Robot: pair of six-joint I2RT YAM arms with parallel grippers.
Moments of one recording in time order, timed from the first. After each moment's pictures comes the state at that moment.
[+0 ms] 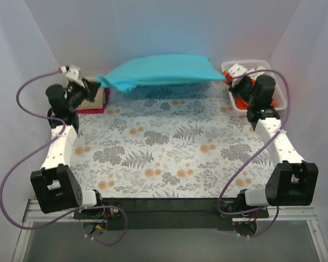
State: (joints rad) left arm 0.21 1.38 1.14 0.41 0.68 -0.12; right arm 0.04 1.36 1.19 0.20 -0.43 -0.54
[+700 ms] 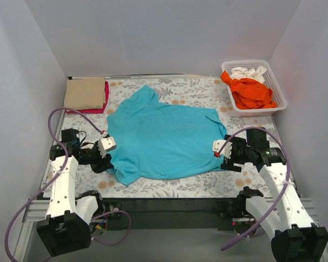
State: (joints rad) left arm 0.23 0.93 0.77 -1.16 0.80 1.21; right arm 0.12 0.84 0.70 -0.88 -0.48 -1.28
